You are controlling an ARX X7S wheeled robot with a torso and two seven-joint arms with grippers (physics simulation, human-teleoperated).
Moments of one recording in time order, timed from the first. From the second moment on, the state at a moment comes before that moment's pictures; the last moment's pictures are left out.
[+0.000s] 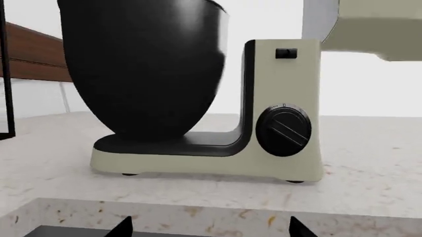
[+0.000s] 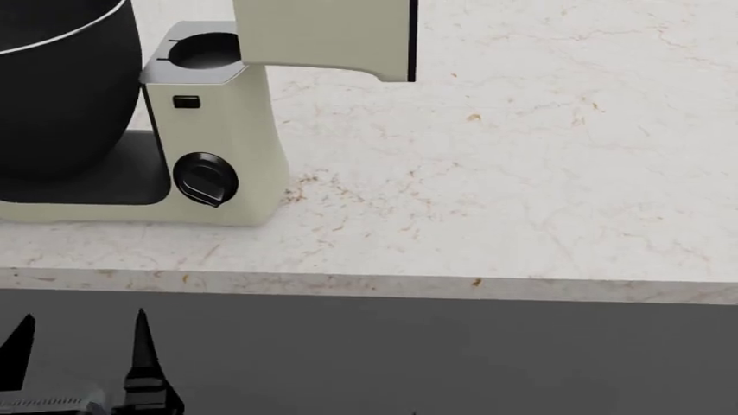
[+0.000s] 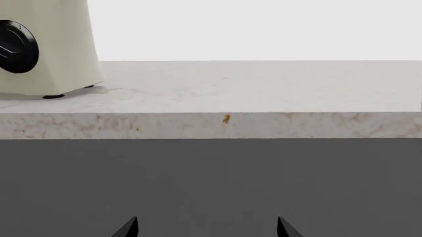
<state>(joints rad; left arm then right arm) -0.13 -0.07 0.05 -0.06 -0.05 0.17 -0.14 -0.08 0.05 -0.15 -0.08 0.04 -0.05 0.15</state>
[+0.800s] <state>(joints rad) -0.37 -0.13 0.01 0.38 -0.06 -0.01 -0.28 0.16 0.17 -0.12 -0.78 0.04 0.55 0.21</state>
